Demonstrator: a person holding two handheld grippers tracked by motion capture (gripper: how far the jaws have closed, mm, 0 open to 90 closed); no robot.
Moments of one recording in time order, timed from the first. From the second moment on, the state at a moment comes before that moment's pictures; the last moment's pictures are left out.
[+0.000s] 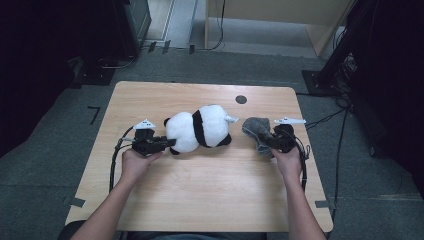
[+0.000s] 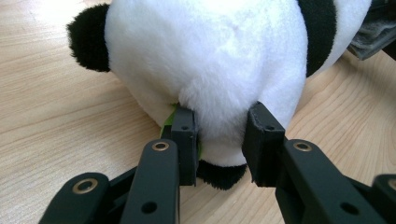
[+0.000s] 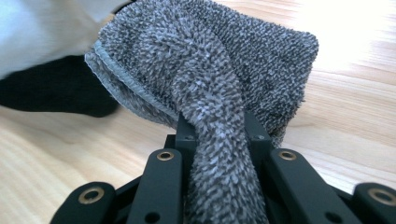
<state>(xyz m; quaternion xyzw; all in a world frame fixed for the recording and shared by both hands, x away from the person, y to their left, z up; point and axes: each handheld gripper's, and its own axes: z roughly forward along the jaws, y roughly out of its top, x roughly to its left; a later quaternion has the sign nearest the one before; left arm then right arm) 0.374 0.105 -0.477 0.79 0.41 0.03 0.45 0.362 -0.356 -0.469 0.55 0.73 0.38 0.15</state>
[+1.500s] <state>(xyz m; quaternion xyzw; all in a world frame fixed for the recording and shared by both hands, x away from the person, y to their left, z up) 0.356 0.092 -0.478 0.79 0.40 0.02 0.47 0.367 -0.260 -0.415 0.46 0.76 0.42 0.16</state>
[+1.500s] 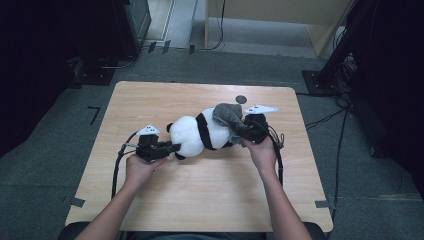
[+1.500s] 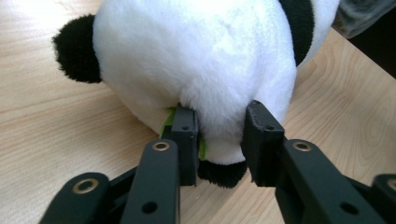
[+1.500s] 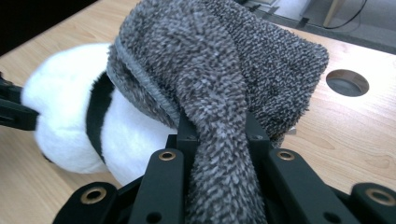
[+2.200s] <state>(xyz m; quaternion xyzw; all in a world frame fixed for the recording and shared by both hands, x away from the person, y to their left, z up) 0.391 0.118 -0.447 0.82 0.34 0.03 0.47 0.383 -0.268 -0.422 0.46 0.77 0.41 0.16</state>
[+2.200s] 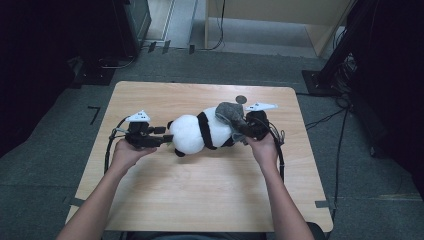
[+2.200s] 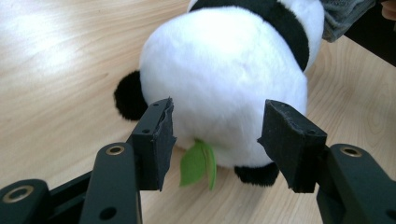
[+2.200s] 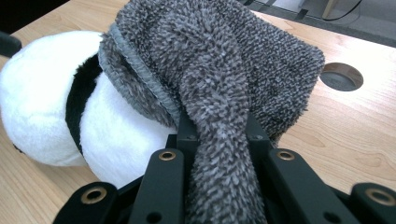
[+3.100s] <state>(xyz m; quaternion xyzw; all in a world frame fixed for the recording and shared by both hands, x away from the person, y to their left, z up) 0.433 0.096 -0.467 0.83 0.30 -0.01 0.46 0.388 -0.268 -0.428 0.45 0.78 0.42 0.13</state>
